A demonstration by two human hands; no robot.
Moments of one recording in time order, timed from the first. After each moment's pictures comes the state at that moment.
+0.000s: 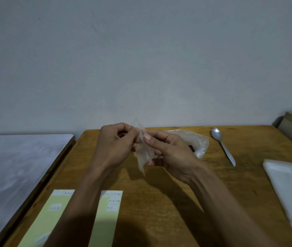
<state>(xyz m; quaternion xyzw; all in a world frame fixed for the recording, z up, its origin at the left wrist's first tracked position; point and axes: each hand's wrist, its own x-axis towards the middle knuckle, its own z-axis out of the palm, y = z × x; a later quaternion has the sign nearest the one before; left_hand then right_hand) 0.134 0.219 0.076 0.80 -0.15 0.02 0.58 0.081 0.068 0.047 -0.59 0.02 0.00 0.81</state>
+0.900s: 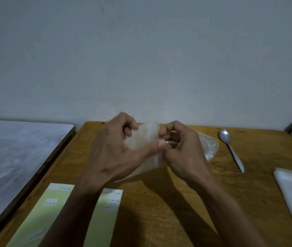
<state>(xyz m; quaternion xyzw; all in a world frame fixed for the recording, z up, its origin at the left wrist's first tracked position) 0.131 0.234 0.069 0.87 -0.25 0.13 0.41 0.085 0.068 0.045 -0.78 0.07 -0.19 0.59</state>
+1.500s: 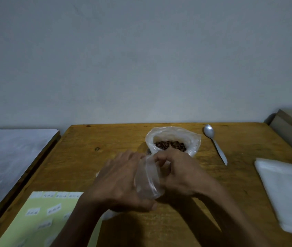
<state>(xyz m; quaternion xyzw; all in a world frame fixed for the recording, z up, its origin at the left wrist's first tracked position) 0.115 0.213 0.025 0.91 -0.38 -0.10 0.10 0.052 0.032 0.027 -0.92 0.02 0.02 0.38</state>
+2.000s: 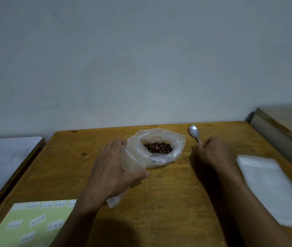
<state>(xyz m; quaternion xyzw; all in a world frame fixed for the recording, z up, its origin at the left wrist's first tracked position) 0.131 0.189 0.009 0.91 -0.28 0.02 0.29 0.067 -0.105 -0.026 -0.86 0.44 -0.13 0.24</state>
